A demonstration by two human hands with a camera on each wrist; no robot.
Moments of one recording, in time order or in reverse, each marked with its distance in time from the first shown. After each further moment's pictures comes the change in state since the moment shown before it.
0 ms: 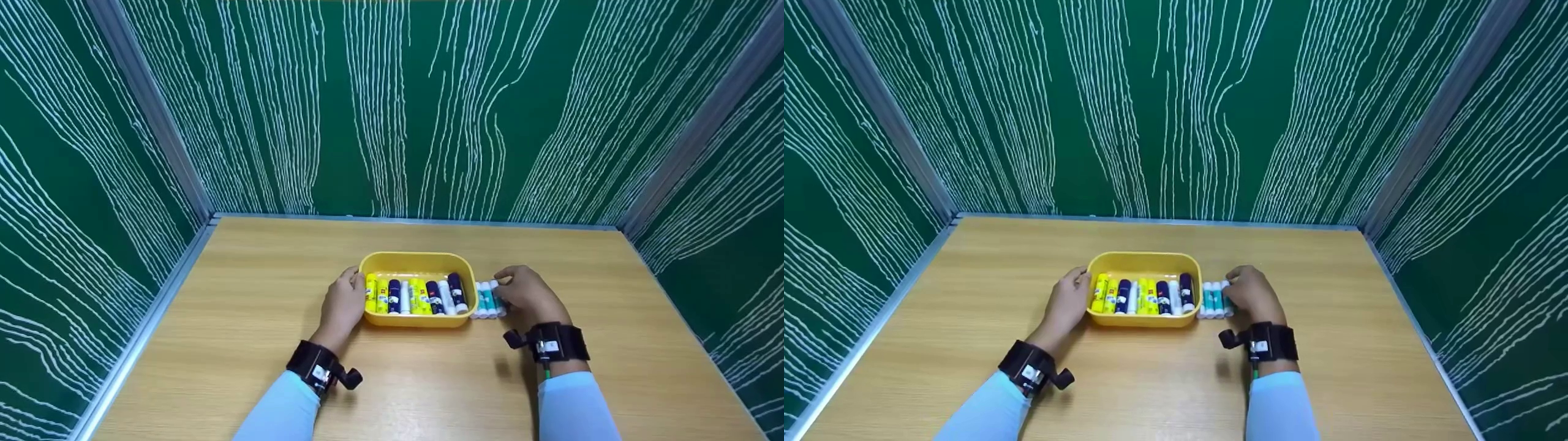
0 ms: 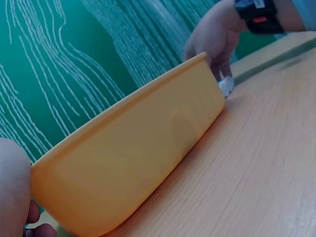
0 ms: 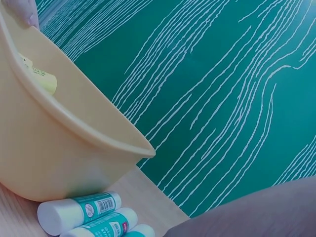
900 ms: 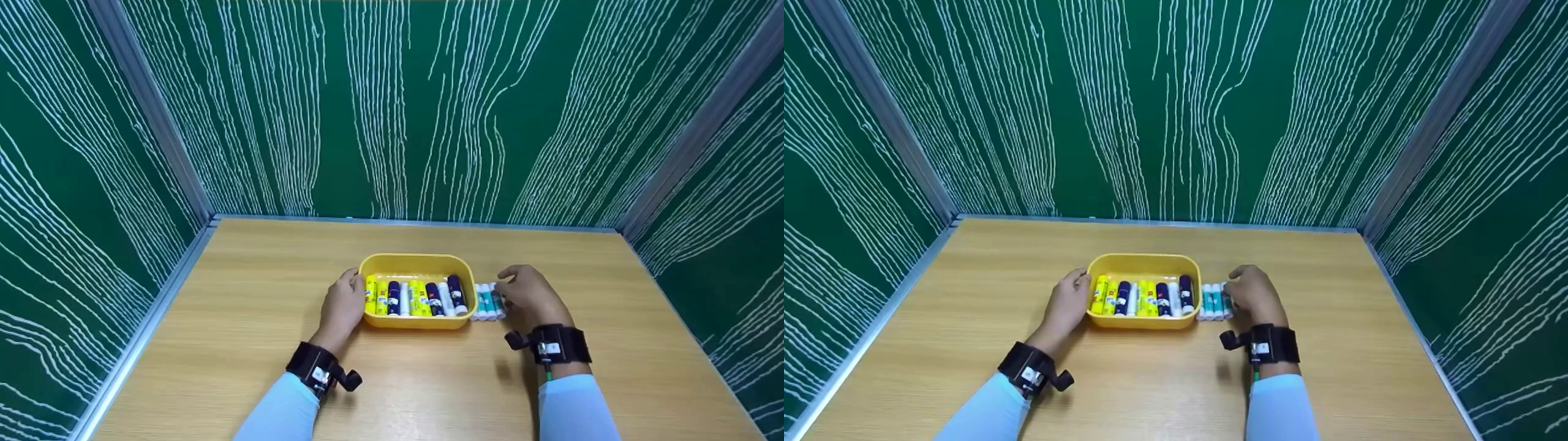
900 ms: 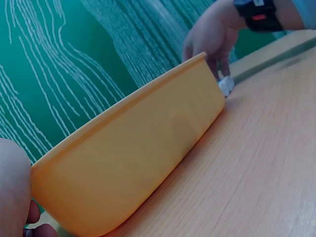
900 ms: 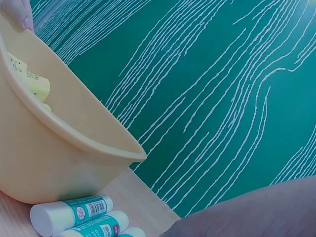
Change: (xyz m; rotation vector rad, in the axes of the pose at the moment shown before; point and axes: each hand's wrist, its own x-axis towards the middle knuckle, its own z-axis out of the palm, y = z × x) left_hand -0.002 0.002 -0.001 0.014 -0.006 0.000; right_hand -0.008 -0.003 -0.008 -0.010 0.030 -0.031
